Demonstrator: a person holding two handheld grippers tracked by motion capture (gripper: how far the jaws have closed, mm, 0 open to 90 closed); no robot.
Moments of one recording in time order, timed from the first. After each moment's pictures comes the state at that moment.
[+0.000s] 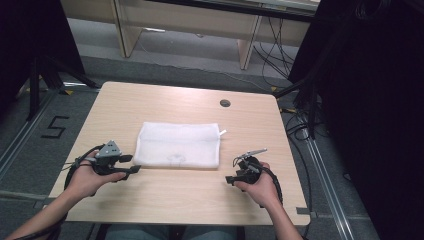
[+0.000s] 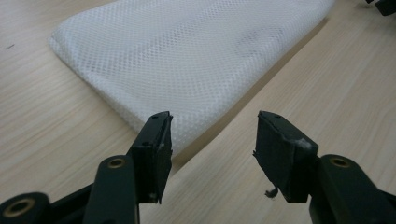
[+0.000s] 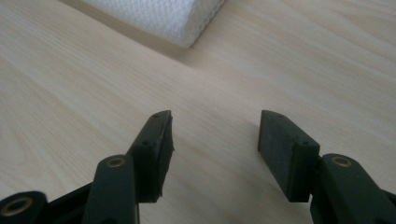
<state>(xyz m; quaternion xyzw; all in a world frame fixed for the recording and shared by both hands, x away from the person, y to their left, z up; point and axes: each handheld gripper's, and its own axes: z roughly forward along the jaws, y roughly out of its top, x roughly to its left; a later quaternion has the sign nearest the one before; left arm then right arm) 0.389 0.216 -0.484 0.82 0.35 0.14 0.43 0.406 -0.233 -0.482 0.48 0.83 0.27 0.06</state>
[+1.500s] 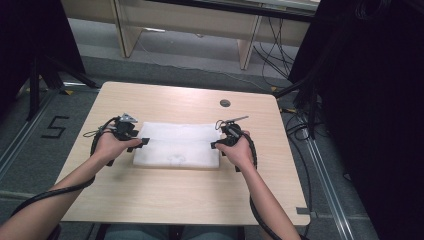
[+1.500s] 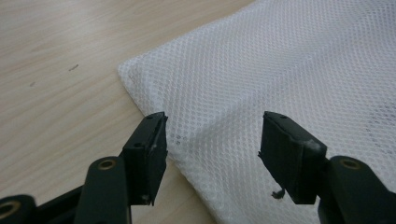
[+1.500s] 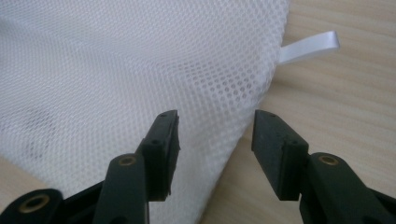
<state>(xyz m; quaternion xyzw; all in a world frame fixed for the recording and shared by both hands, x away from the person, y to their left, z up) 0.493 0.198 -0.478 0.81 0.44 0.15 0.35 0.508 -0.173 -0.461 0.55 0.79 0.28 0.06</state>
